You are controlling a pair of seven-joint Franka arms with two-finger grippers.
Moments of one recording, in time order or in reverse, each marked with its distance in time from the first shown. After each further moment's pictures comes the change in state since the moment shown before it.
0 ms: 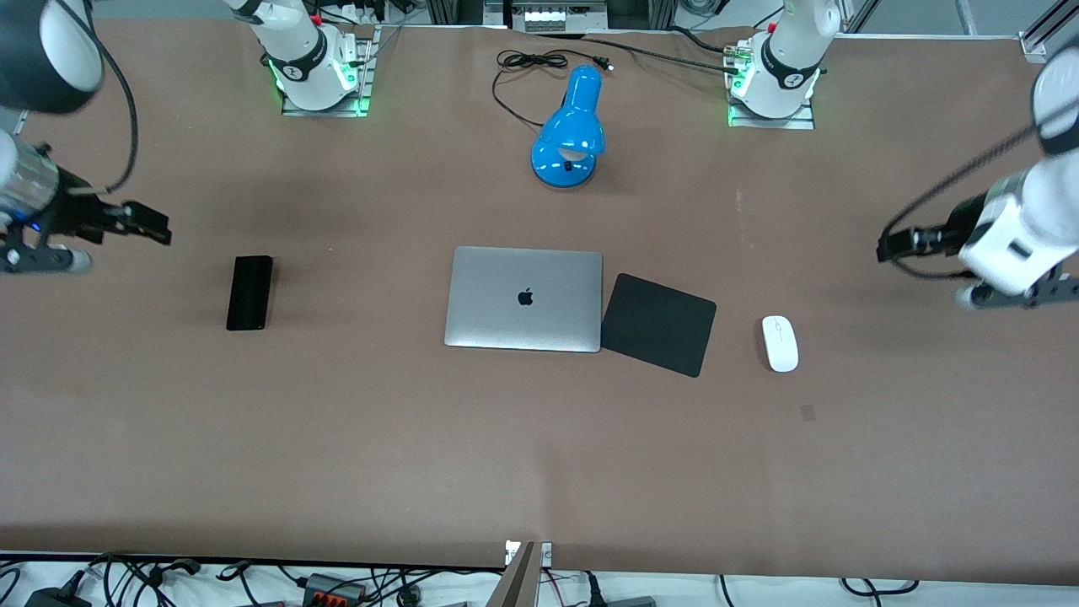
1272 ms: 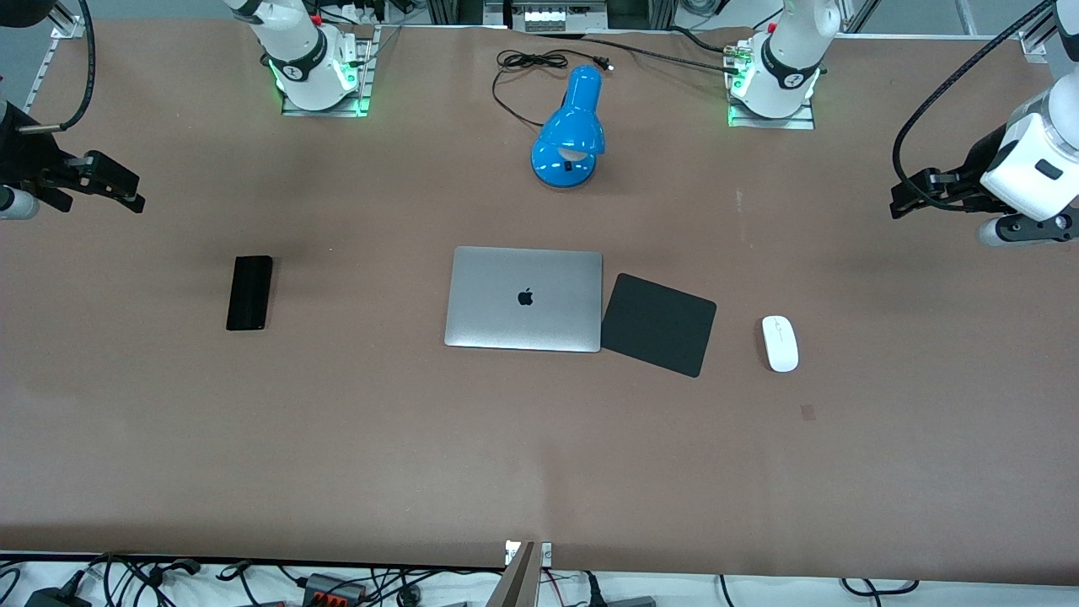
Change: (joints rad) left arm -0.012 -0.221 -0.006 -0.083 0.000 -0.037 -0.004; right arm 0.000 -0.161 0.000 0.017 0.040 -0.060 0.000
